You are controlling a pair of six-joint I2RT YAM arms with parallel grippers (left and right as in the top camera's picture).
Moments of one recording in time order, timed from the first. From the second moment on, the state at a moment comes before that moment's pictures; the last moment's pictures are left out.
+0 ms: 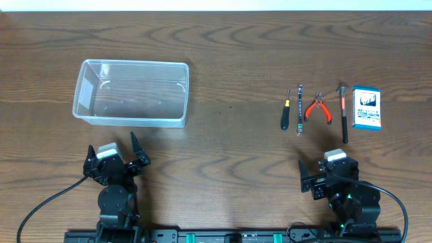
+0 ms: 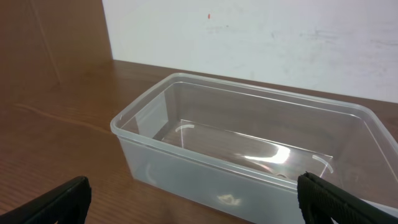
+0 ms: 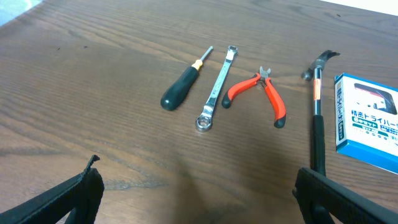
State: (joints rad) left arm -0.10 0.06 0.03 -0.10 -0.38 -0.10; right arm 0.01 0.02 0.16 -0.62 -0.17 -0.16
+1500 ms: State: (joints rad) left arm -0.10 0.06 0.03 -0.10 -0.38 -0.10; right arm 0.01 0.02 0.16 -0.62 -0.17 -0.16
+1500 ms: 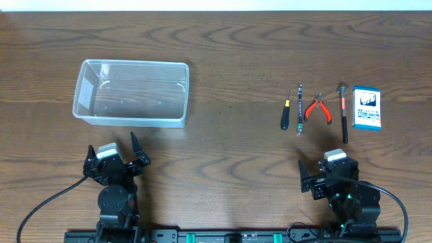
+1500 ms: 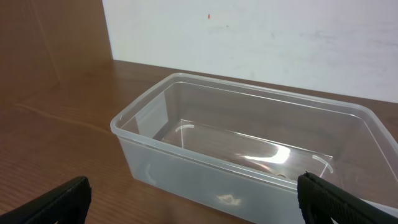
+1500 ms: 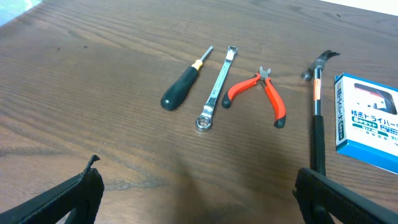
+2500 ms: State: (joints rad) left arm -0.10 0.06 0.03 -0.10 -0.38 -0.10; right arm 0.01 0.02 0.16 -0.61 -0.17 -0.16
